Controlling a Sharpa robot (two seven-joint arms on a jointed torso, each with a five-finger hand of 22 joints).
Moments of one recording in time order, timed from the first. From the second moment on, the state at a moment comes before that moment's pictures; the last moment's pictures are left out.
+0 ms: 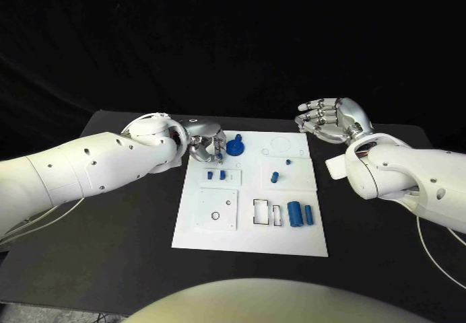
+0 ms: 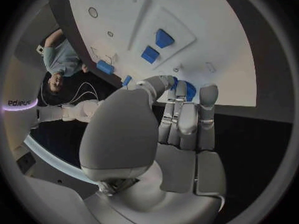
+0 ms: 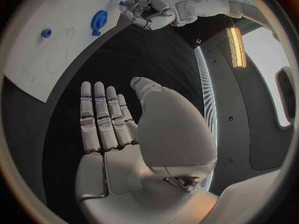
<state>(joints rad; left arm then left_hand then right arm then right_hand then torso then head) 1.19 -0.70 -0.02 1.29 -1.51 -0.05 0.07 1.47 -0.23 0.55 0.10 0.34 0.96 0.14 0.39 0.28 1.08 0.08 0.42 0.08 1.37 0.01 1.42 0.94 0.17 1.06 0.11 1.22 0.74 1.24 -0.86 -0.15 1.57 -0.50 -0.69 0.25 1.42 -0.18 0.34 0.25 0.34 0.75 0.19 0.27 0.29 0.94 0.19 0.28 0.07 0.99 0.14 0.16 0.36 0.16 0.92 0.25 0.07 0.42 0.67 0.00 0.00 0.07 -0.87</state>
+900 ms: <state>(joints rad) 1.18 -0.68 -0.02 1.26 -1.52 -0.01 0.06 1.46 -0.23 0.55 0.09 0.34 0.97 0.14 0.39 0.28 1.09 0.08 0.42 0.08 1.37 0.01 1.42 0.94 0.17 1.06 0.11 1.22 0.74 1.24 -0.86 -0.15 1.57 -0.50 -0.69 0.25 1.41 -0.19 0.34 0.25 0.34 0.75 0.19 0.27 0.29 0.94 0.19 0.28 0.06 0.99 0.14 0.16 0.36 0.16 0.92 0.25 0.07 0.41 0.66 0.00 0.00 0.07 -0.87</state>
